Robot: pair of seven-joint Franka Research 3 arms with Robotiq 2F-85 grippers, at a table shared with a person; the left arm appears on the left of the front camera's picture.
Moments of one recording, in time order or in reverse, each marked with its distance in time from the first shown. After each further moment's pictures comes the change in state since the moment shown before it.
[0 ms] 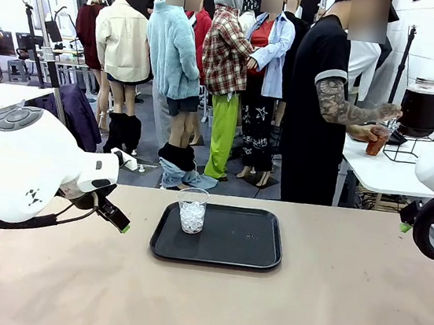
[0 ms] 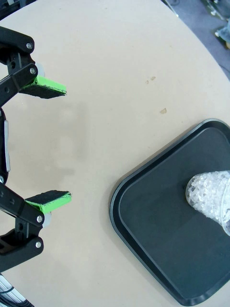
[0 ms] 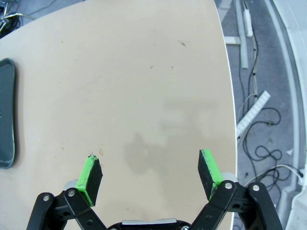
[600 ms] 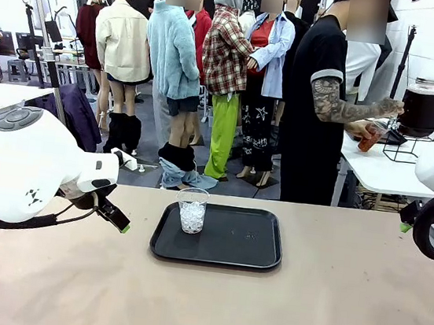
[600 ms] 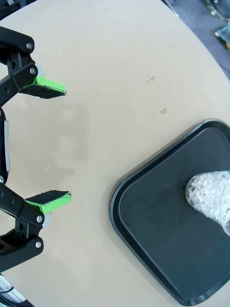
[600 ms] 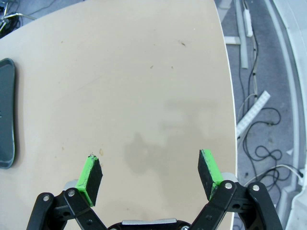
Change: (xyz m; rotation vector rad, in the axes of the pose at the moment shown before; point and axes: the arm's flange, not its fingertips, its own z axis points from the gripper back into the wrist) left arm 0.000 0.000 0.000 0.000 0.000 0.000; right arm 0.000 0.000 0.000 0.000 0.000 0.000
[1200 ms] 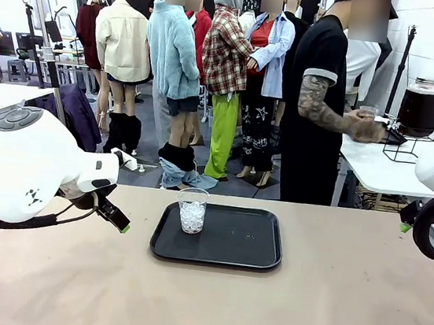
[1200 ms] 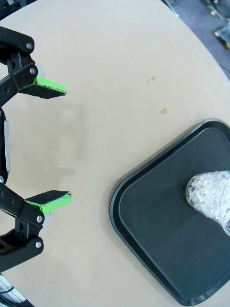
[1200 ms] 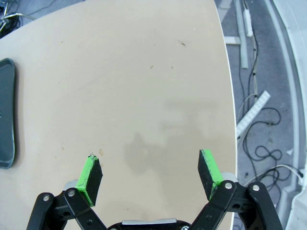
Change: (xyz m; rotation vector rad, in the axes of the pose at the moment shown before) left arm 0.000 0.000 0.000 0.000 0.000 0.000; right arm 0.000 0.000 0.000 0.000 0.000 0.000
